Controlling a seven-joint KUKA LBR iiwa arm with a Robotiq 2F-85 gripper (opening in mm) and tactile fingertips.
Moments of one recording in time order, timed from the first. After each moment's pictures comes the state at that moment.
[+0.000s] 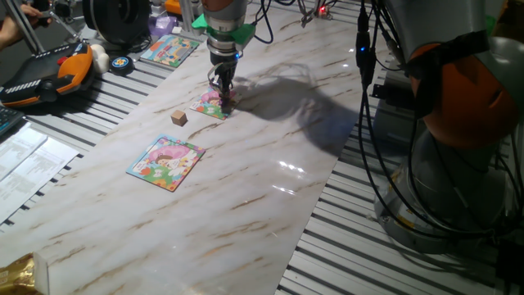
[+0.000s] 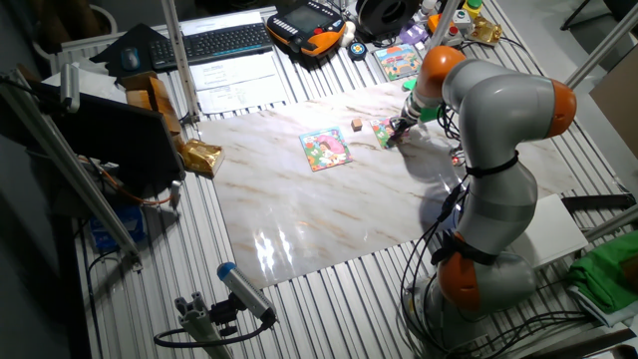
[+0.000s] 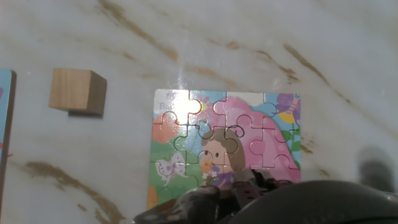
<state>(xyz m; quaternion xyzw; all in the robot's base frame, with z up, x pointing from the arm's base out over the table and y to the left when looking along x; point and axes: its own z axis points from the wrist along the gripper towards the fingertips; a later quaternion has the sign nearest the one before) 0.600 -0.142 0.034 -0.02 1.00 0.00 0.07</state>
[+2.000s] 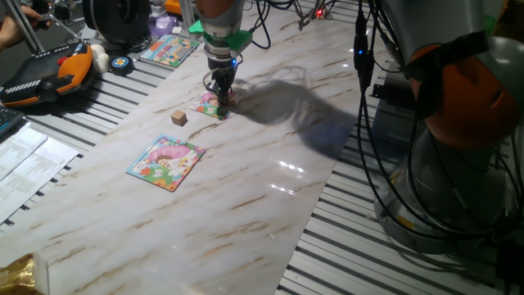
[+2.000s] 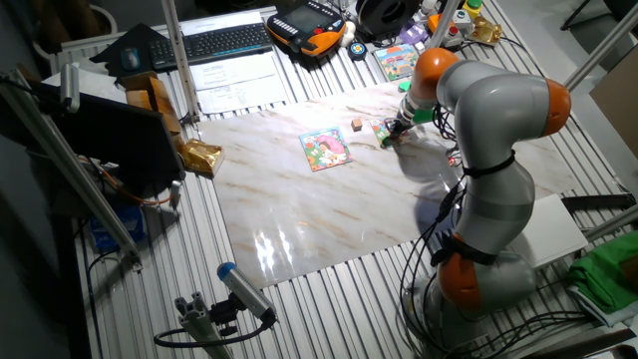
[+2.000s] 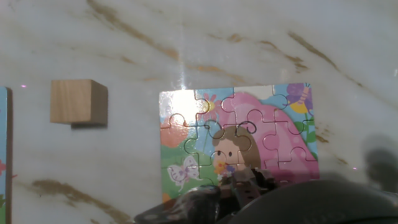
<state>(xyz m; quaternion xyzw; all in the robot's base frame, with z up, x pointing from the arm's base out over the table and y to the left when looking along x) 0.599 -0.130 0.027 0.02 1.00 0.00 0.06</state>
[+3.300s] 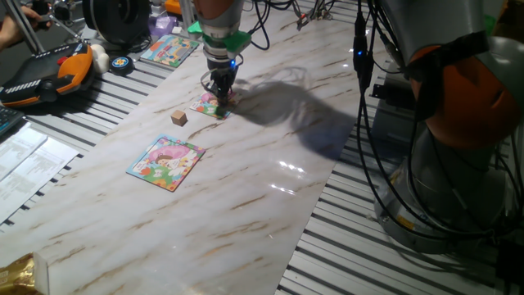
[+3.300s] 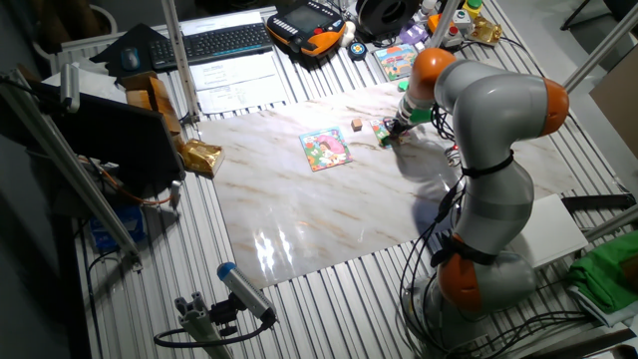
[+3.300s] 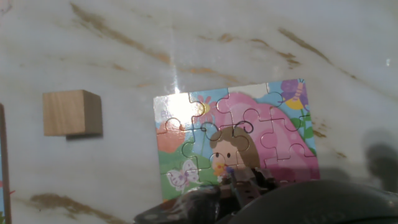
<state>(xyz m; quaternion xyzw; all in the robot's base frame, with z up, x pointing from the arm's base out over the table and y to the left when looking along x) 0.598 -0.129 0.025 0.05 1.00 0.00 0.06</state>
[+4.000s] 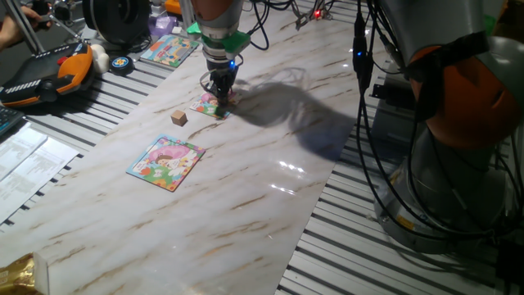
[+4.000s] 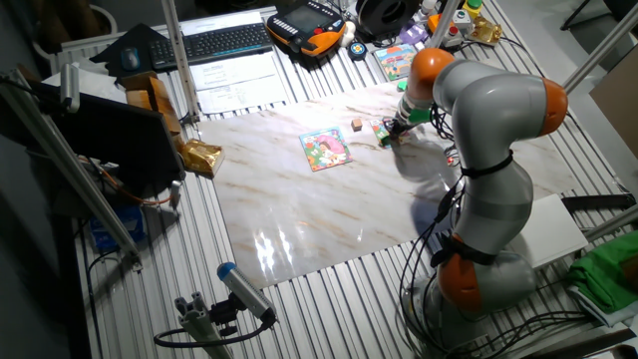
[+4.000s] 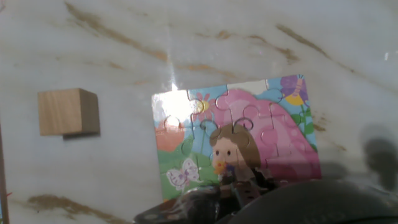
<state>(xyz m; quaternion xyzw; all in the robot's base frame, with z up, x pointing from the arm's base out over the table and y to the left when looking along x) 0.595 -0.129 0.023 0.06 1.00 -0.01 0.05</state>
